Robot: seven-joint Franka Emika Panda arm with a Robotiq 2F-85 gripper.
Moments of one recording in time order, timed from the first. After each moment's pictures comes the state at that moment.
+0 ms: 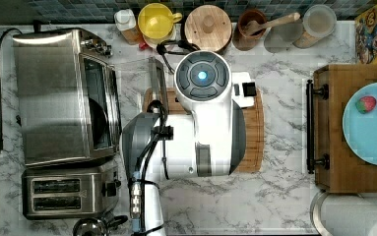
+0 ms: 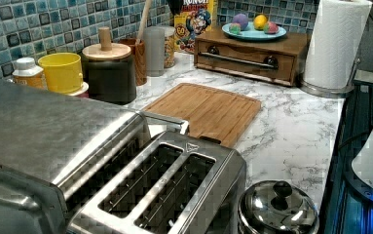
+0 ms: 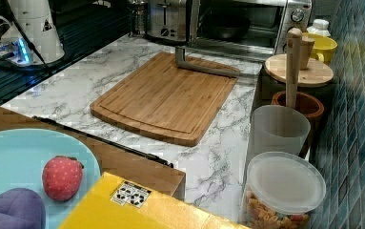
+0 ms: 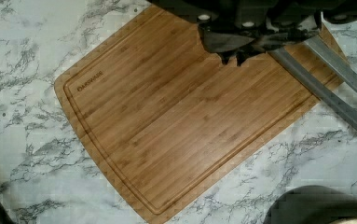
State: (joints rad) arm 0.01 0.00 0.01 -1.88 -0.05 0.25 -0.07
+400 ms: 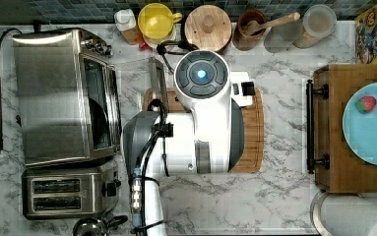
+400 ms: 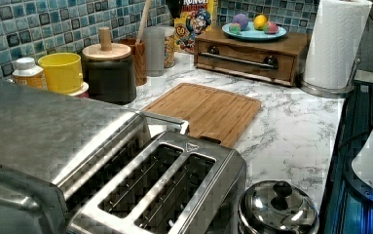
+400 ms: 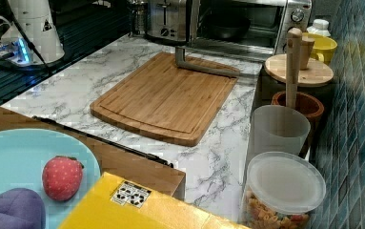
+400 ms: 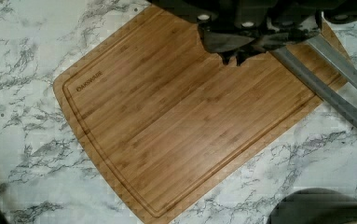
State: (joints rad) arm 0.01 0.02 0.01 -1.88 -0.05 0.26 -0.07
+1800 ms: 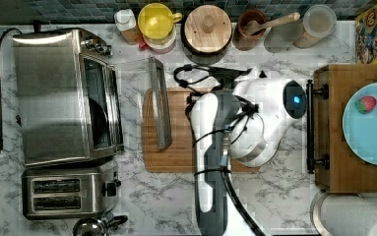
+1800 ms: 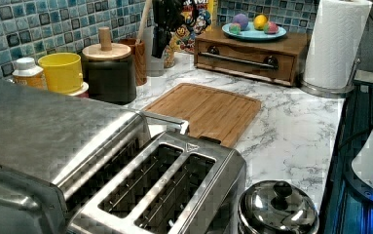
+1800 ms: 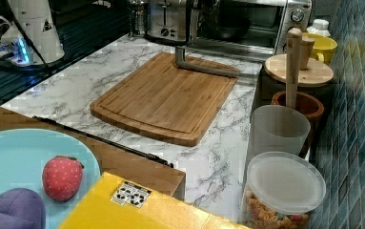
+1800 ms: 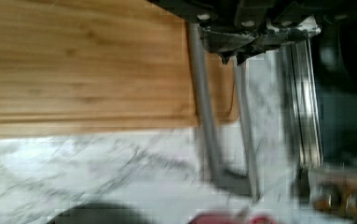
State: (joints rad) arm -0.07 0.13 -0.11 -2.08 0.66 0.57 -1.24
